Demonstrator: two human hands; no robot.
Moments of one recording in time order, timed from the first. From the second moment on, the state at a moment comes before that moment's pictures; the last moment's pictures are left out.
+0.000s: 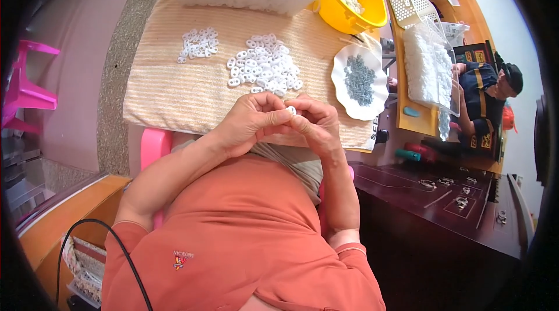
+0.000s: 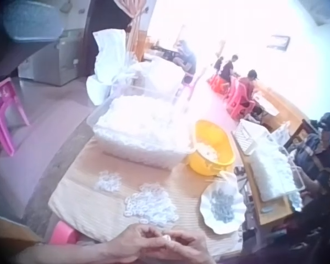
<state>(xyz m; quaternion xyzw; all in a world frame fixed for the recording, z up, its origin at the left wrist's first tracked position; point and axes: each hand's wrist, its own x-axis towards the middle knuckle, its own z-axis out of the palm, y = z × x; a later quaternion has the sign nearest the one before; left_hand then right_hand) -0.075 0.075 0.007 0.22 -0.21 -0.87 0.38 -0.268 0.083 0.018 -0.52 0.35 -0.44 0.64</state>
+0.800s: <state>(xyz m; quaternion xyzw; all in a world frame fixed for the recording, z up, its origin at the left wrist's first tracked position) -0.077 0.081 0.010 0.29 -0.20 -0.86 0.36 -0.310 -0.014 0.060 -0.69 0.57 -0.37 0.25</state>
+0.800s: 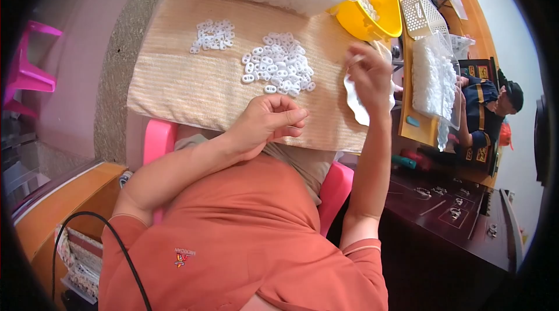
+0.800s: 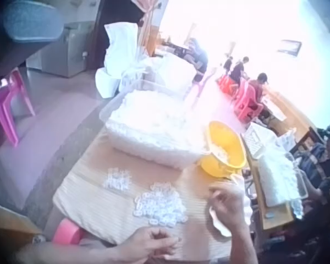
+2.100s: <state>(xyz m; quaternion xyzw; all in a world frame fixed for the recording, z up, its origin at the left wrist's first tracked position) 0.026 0.014 0.012 0.55 -0.78 0.04 0.30 -0.326 0.100 0.025 -0.63 0.60 -0.40 0.29</state>
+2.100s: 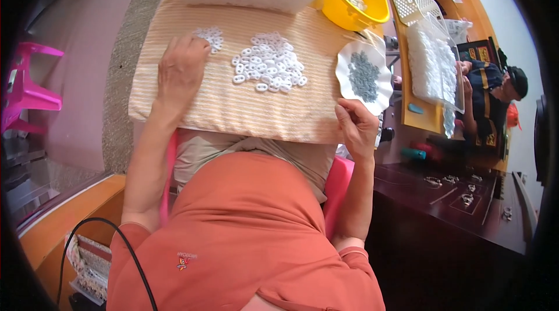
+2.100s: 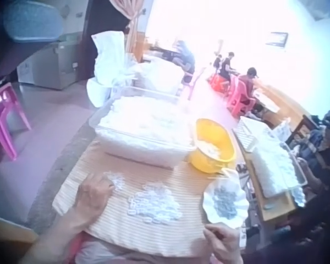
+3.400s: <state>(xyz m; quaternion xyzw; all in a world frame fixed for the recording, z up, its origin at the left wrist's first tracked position) -0.027 0.042 0.009 0.36 -0.55 -0.53 0.54 -0.359 0.081 0.051 -0.70 0.69 -0.14 0.05</state>
